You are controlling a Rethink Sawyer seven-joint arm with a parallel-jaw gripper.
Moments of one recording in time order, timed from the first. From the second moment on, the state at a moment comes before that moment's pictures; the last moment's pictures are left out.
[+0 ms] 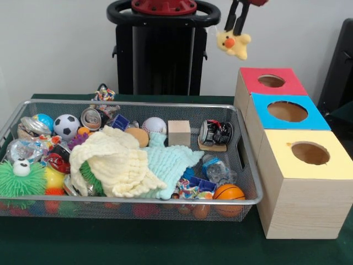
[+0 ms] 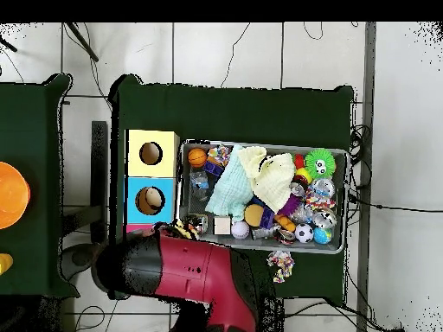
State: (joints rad) arm 0.21 -0.93 -0.35 1.82 0.08 0.79 2.06
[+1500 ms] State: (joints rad) arm 0.35 -0.85 -0.39 1.82 0.12 0.69 2.06
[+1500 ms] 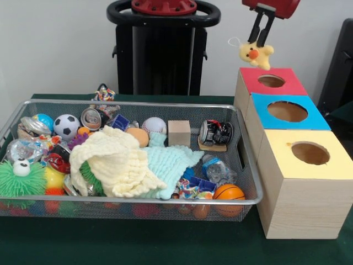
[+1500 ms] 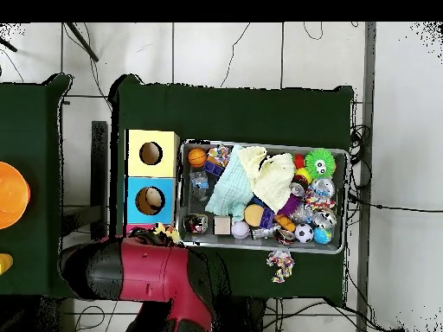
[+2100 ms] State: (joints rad) arm 0.35 -0.84 -0.39 1.85 0.22 0.68 2.06
